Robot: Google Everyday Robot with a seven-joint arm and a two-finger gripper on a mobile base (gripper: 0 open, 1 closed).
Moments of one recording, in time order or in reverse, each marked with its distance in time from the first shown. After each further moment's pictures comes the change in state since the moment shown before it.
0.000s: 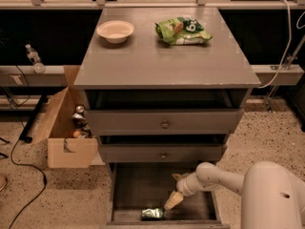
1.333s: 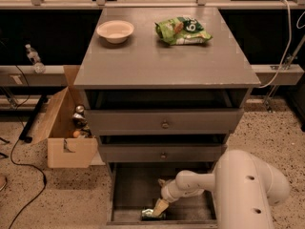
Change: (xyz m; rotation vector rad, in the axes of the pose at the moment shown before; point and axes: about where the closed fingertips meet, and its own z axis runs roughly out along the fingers) arm -0.011 0.023 0.078 0.027 0.079 -0.128
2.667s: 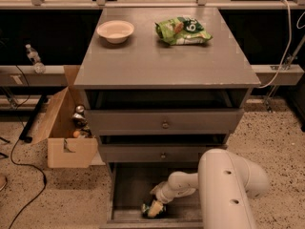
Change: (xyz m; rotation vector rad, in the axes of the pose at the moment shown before) arm 0.002 0.002 0.046 -0.036 0.049 -0.019
